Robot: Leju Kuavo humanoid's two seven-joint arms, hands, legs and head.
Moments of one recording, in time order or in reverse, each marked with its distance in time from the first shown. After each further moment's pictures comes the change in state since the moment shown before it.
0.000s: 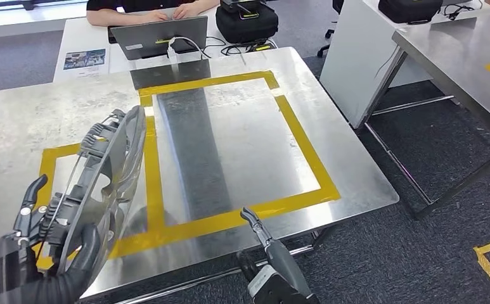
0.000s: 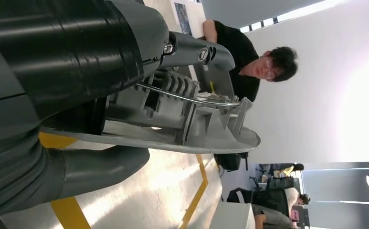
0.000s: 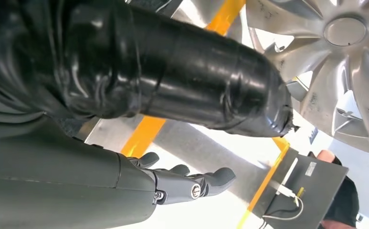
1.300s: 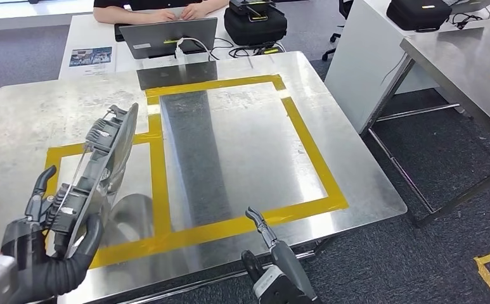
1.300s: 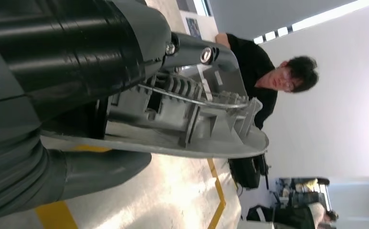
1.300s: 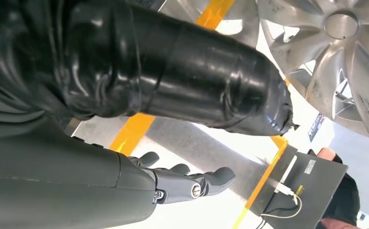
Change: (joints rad) left arm -0.020 -0.011 0.069 0.033 -0.017 -0.067 0.071; right arm 0.003 -0.006 0.002 -0.016 -0.003 -0.021 0.010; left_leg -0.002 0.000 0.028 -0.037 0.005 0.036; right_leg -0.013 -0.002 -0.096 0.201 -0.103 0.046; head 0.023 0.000
